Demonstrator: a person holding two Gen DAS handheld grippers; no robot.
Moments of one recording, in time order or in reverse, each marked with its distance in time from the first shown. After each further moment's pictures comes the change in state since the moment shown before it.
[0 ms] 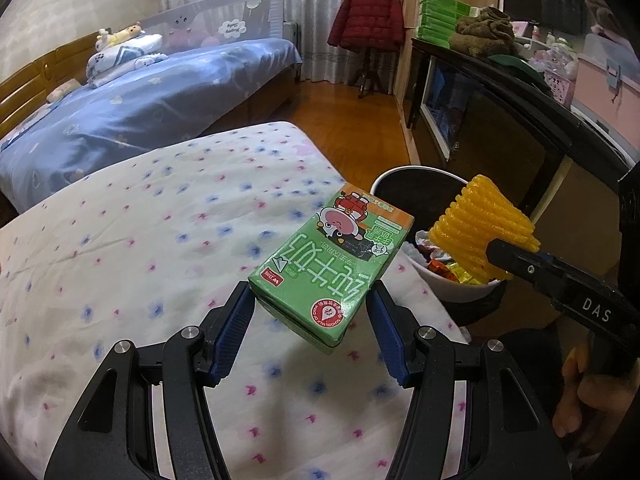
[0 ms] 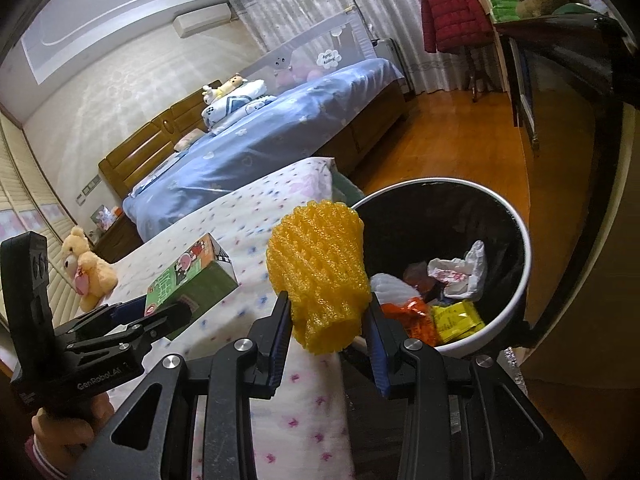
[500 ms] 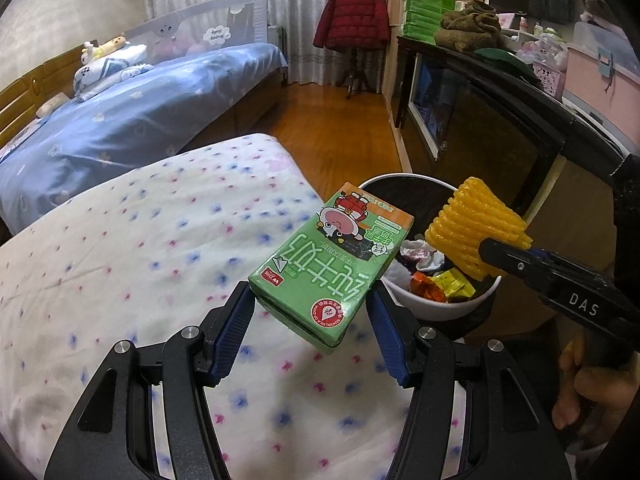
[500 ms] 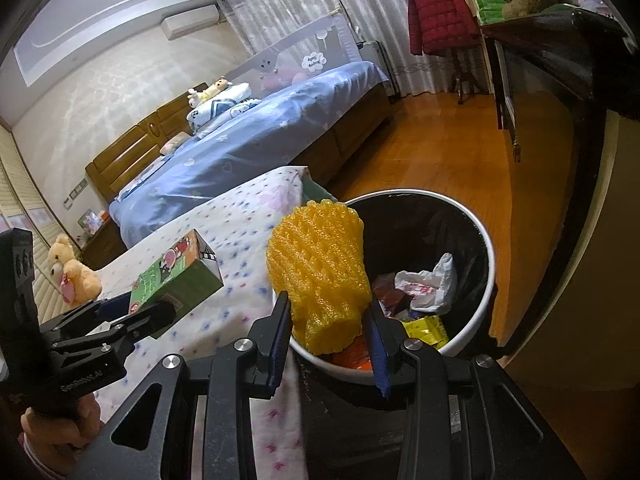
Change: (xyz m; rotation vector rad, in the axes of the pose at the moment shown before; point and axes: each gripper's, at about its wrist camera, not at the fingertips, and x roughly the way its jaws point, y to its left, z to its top) left arm 0.009 -0.022 0.017 0.046 -0.009 -0.015; right arm 0.001 -0.023 0.012 0.008 0.000 -0.048
